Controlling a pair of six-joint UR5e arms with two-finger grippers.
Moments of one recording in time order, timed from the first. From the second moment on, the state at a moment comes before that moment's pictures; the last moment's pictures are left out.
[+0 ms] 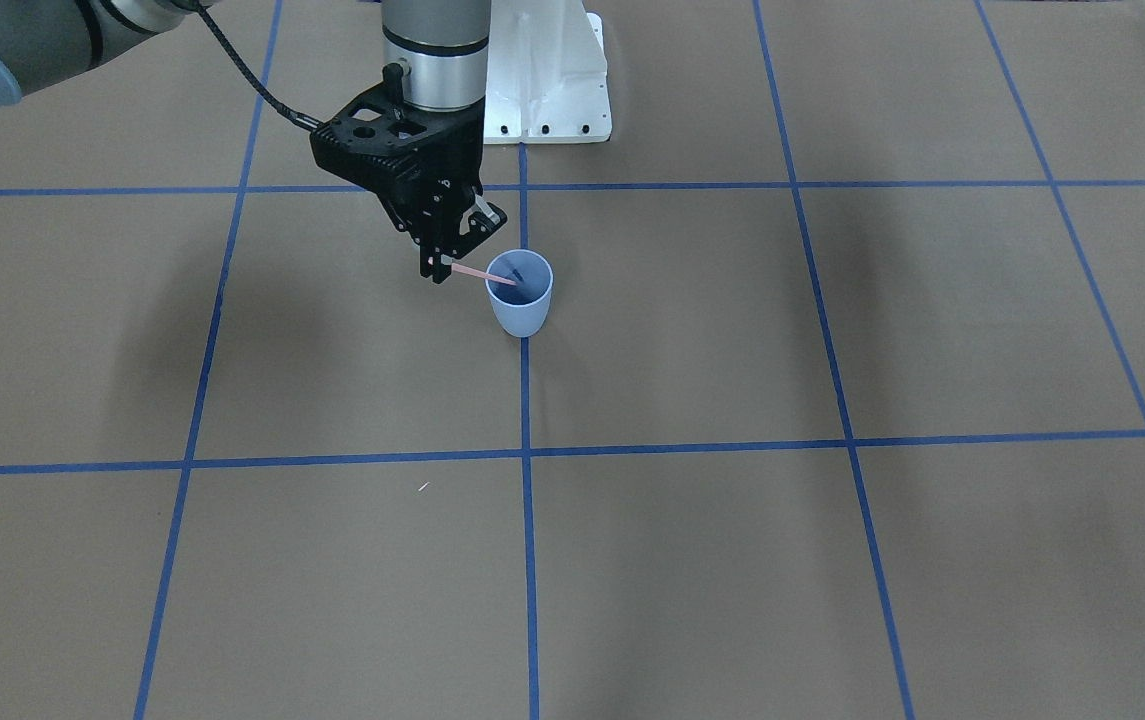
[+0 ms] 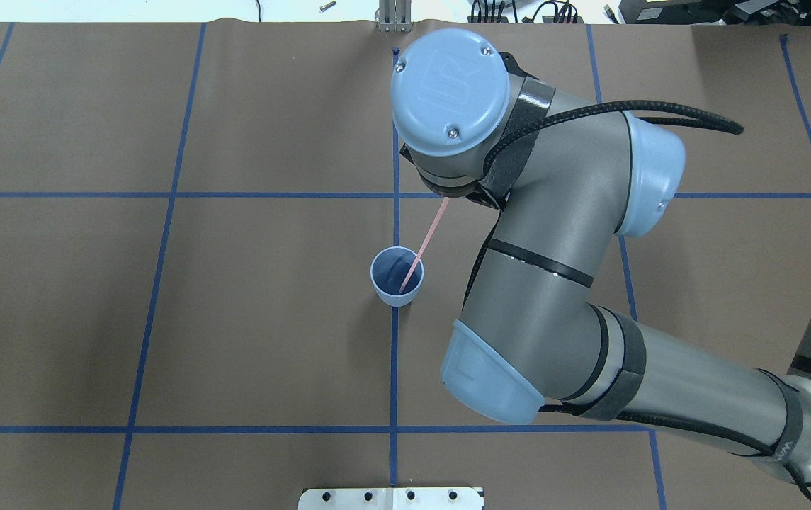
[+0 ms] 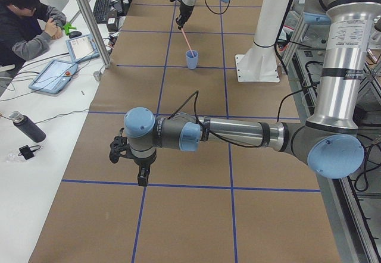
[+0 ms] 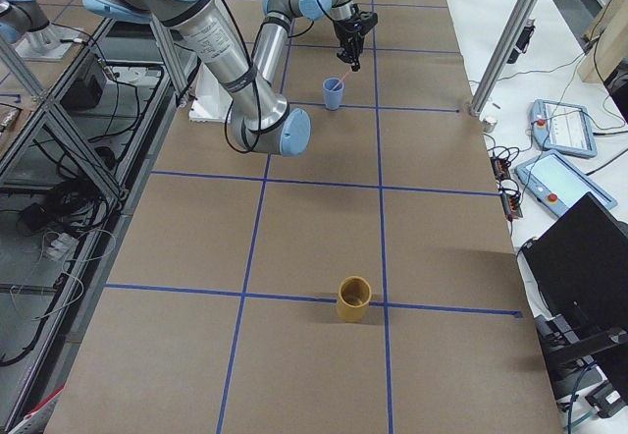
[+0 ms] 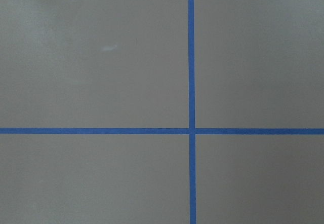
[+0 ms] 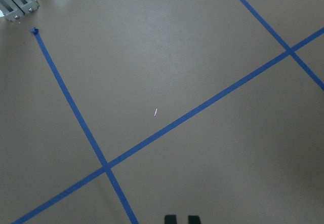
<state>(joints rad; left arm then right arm) -1.60 -1.66 -1.57 -1.61 -2.33 -0.06 0.56 -0.70 1.86 -2.03 1.60 1.73</state>
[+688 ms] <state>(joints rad) -1.60 -1.66 -1.57 -1.61 -2.34 -0.06 0.58 -0.70 1.87 -2.02 1.58 1.58</state>
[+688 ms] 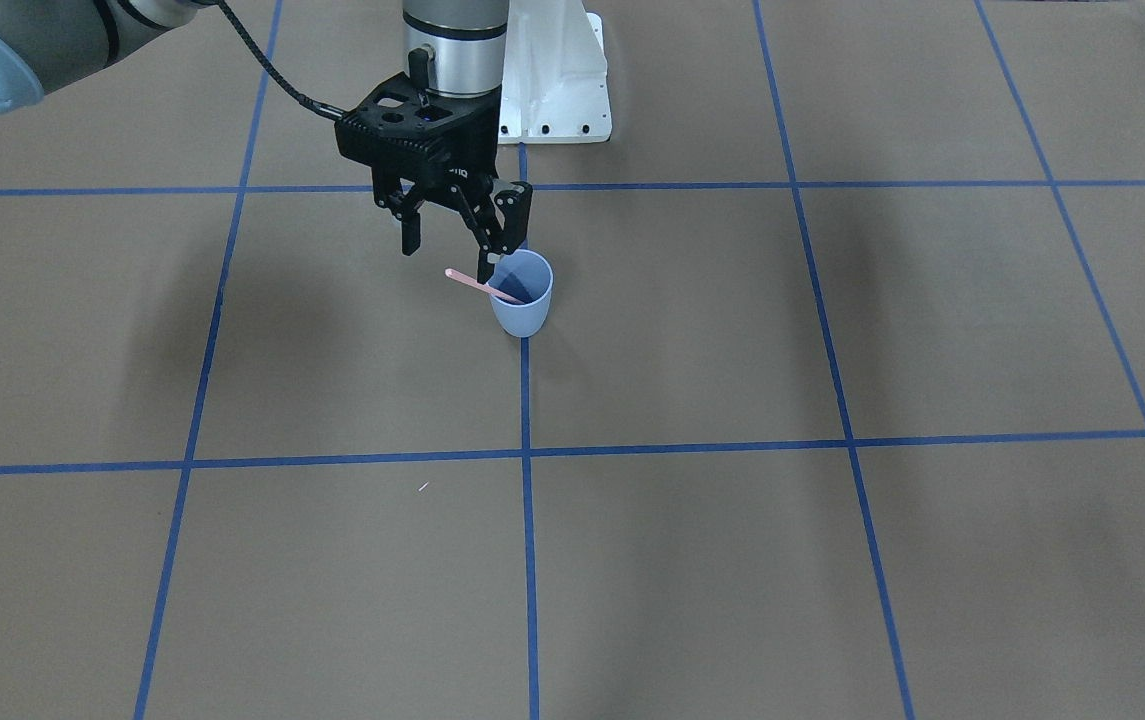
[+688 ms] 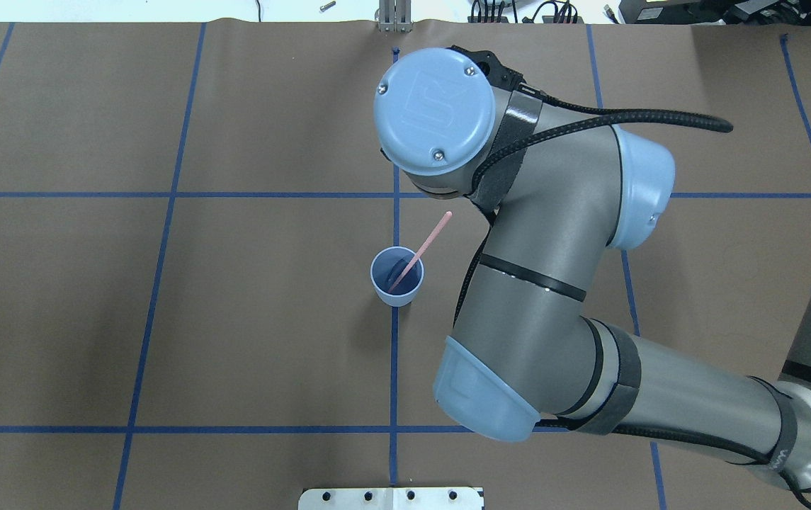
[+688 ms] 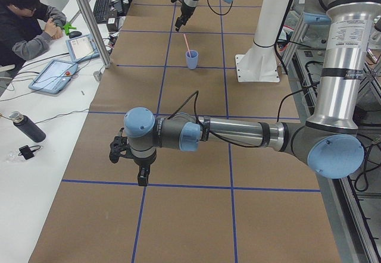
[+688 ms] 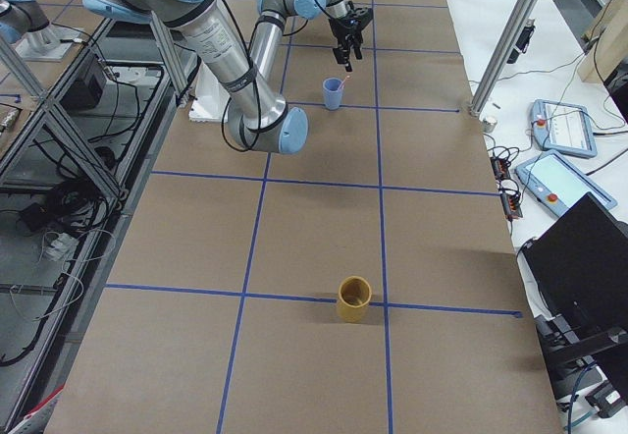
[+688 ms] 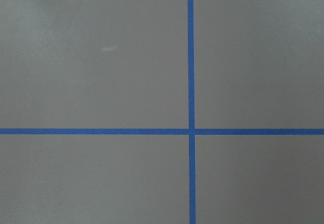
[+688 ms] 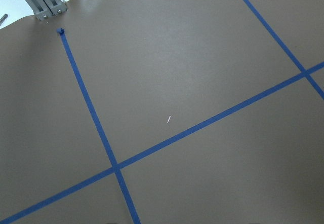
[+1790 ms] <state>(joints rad) -1.59 -1.63 -1.56 -1.59 -2.34 -0.09 1.39 -1.28 1.63 -1.71 2.27 0.12</state>
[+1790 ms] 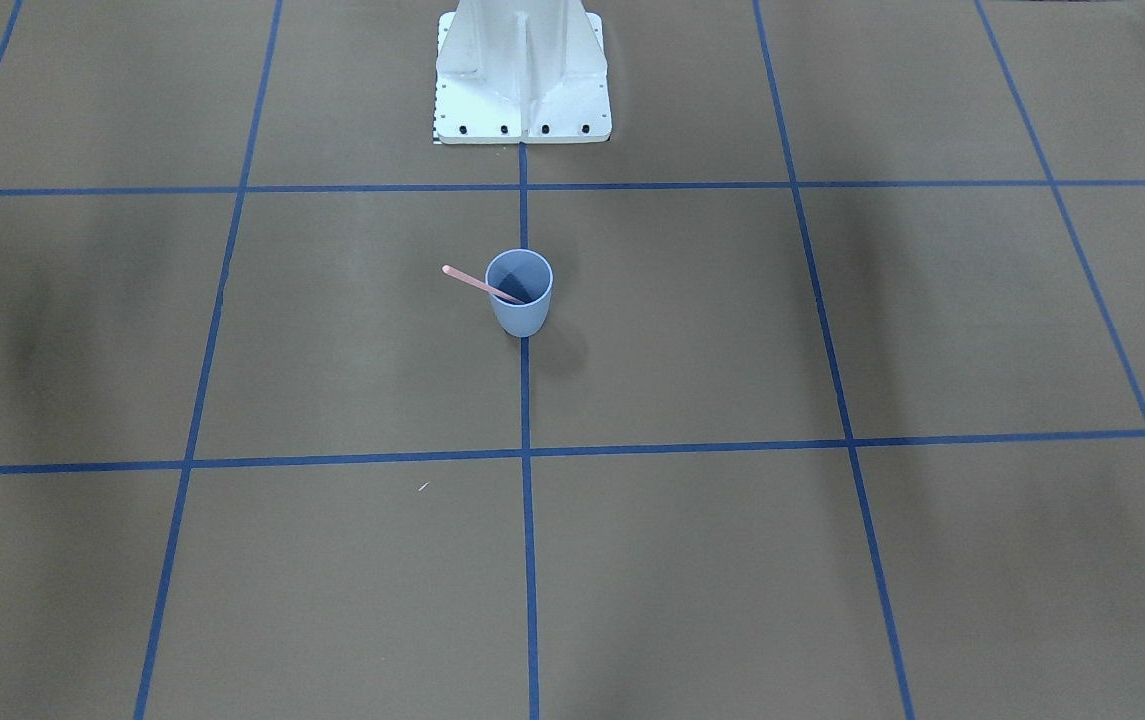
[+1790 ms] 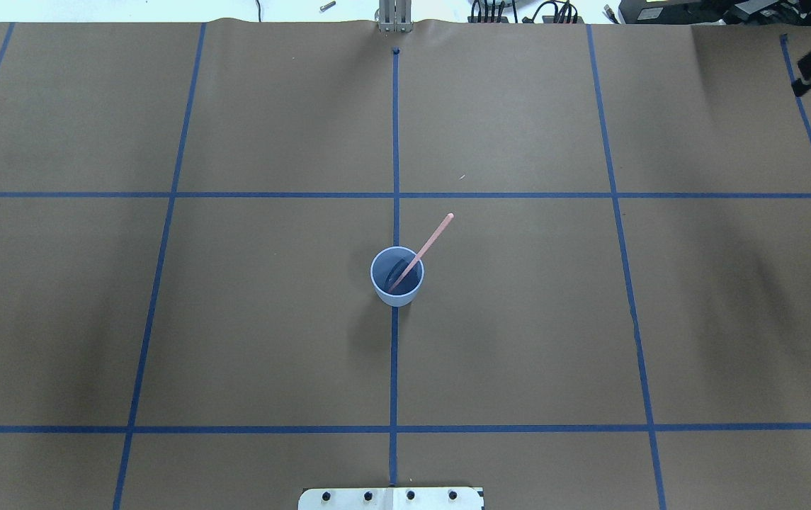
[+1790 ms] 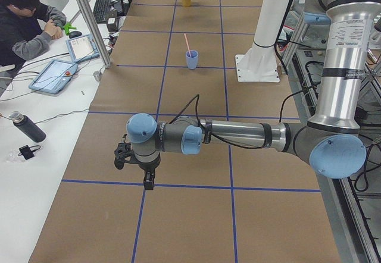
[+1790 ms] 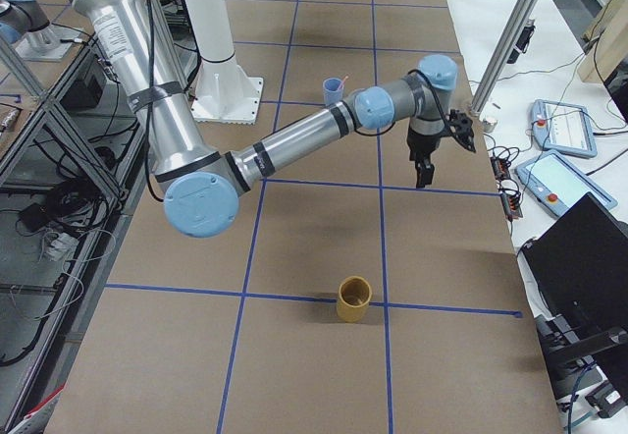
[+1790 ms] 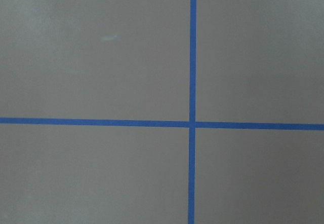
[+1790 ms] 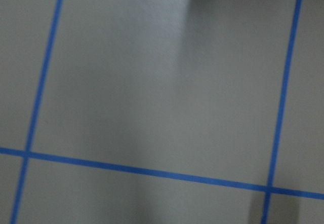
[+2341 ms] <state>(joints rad) -1.59 -1.58 -1.59 -1.59 -2.39 -0.08 1.48 -1.58 1.63 -1.46 2.31 0.03</state>
